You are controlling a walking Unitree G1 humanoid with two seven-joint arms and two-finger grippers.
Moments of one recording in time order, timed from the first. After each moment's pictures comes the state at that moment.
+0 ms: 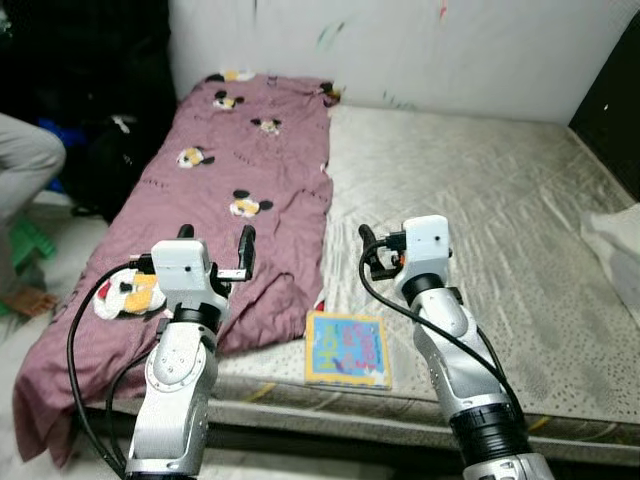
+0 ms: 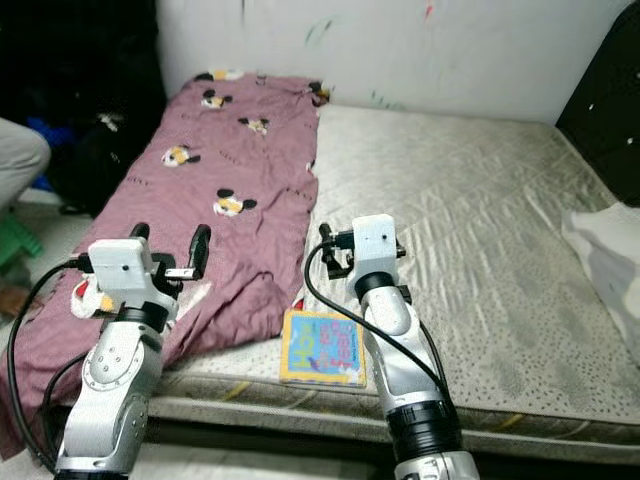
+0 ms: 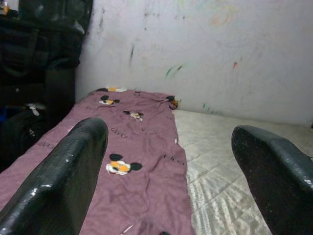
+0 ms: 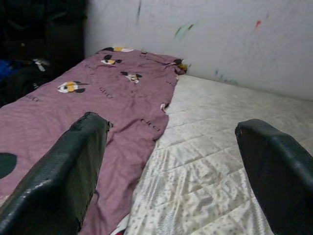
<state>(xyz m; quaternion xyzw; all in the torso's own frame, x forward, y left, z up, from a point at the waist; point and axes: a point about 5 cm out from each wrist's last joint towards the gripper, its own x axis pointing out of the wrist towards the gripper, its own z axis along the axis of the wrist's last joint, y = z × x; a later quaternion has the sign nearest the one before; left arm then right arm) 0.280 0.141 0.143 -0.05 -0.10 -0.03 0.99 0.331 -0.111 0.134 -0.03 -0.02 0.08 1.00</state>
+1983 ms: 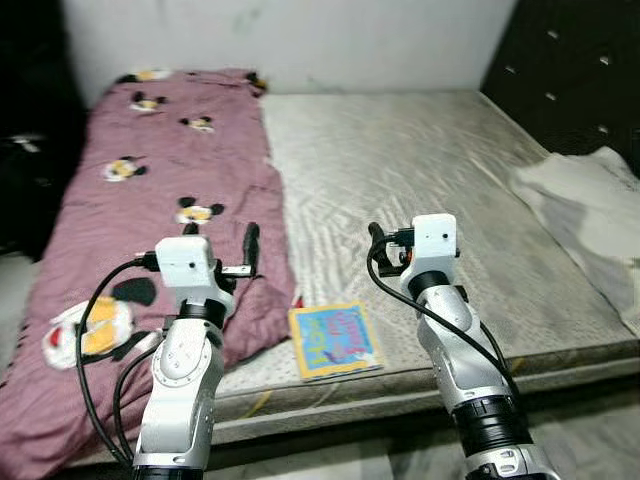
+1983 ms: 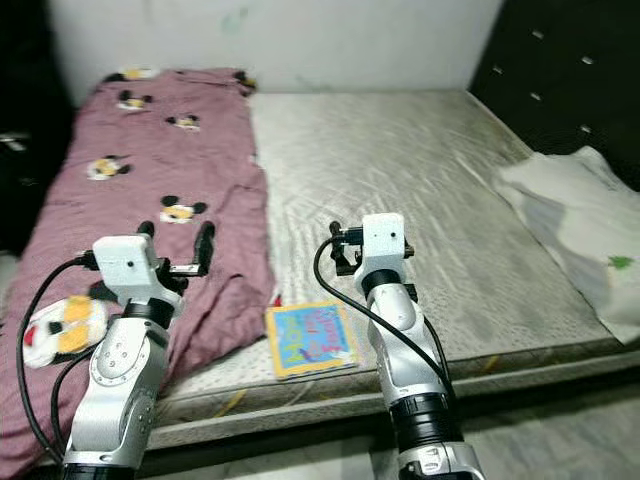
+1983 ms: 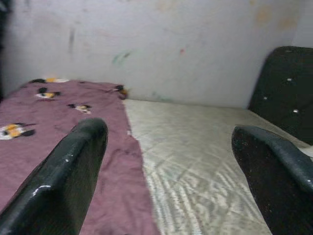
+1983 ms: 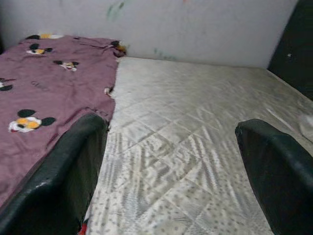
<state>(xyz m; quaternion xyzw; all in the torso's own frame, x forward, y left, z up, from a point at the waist) 0.282 0.135 0.143 -0.06 -0.10 -0.04 0.99 0.336 -0.119 0.129 -0.02 -0.01 0.05 1.00</state>
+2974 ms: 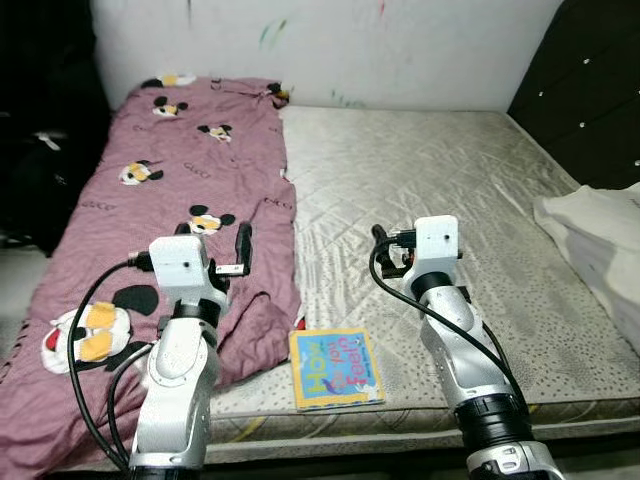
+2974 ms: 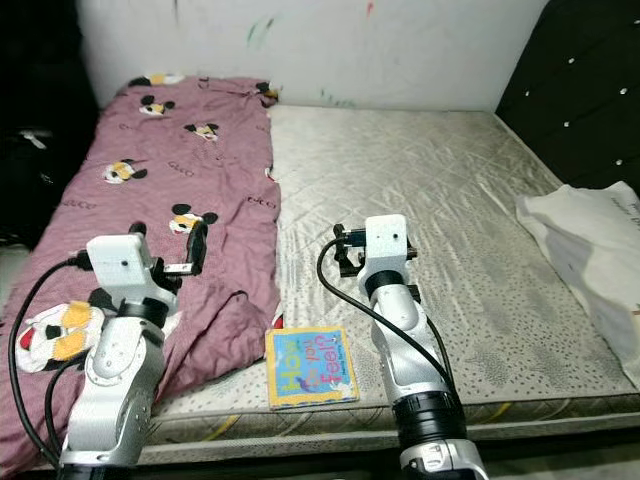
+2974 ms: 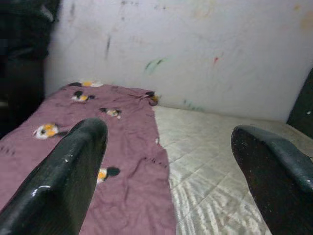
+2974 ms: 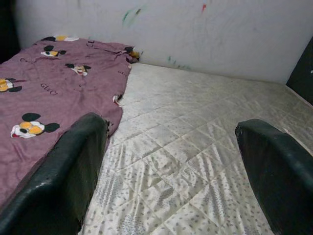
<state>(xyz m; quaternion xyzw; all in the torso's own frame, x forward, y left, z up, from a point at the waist) 0.280 0.143 0.137 -0.06 -0.09 0.00 0.99 0.335 -0.126 0.125 -0.03 0.00 0.04 1.00</state>
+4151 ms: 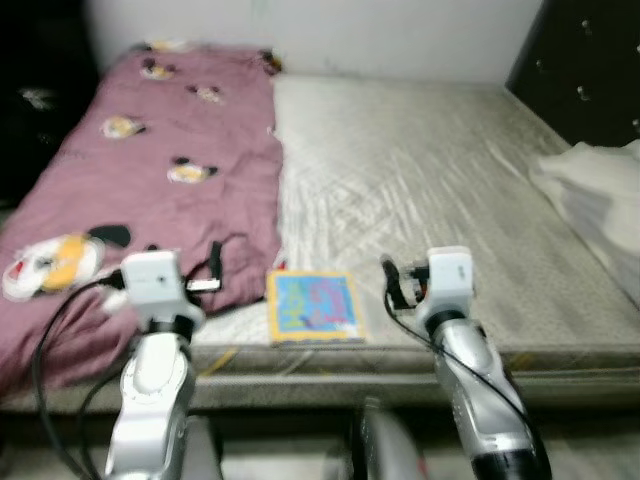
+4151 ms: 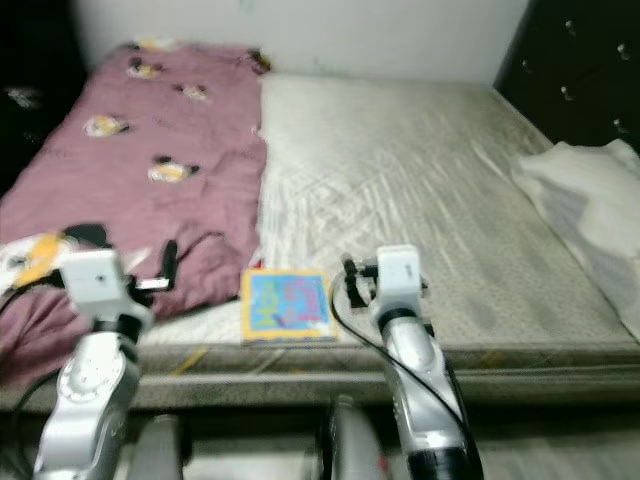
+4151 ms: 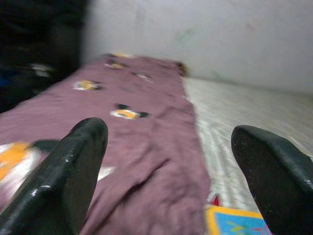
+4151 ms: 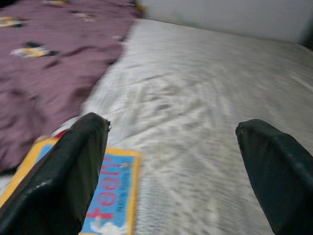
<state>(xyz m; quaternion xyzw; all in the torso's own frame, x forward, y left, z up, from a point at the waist) 0.274 0.164 0.139 -0.03 -0.07 0.05 1.00 0.306 -0.140 0.112 -0.03 0.03 0.05 1.00</state>
